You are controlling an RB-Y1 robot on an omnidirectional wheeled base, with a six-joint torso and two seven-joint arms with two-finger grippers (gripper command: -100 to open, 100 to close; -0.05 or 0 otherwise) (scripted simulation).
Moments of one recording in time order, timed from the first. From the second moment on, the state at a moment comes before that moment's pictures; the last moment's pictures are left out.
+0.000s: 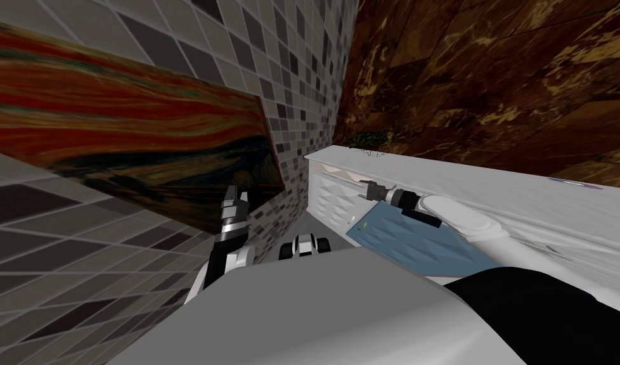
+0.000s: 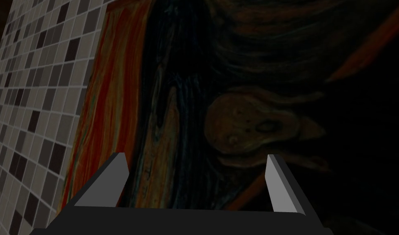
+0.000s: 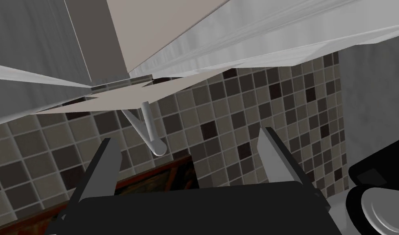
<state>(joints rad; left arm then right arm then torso) 0.54 0.01 0.01 -2.22 -0.03 -0.39 -0.09 0.51 -1.12 -0.41 -1.93 1.20 -0.57 0.80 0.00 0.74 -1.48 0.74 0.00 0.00</state>
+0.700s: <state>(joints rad) 0.54 0.01 0.01 -2.22 -0.03 -0.39 -0.09 0.52 -1.16 -0.43 -1.95 1.22 -0.57 0.80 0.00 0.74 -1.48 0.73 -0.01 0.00</state>
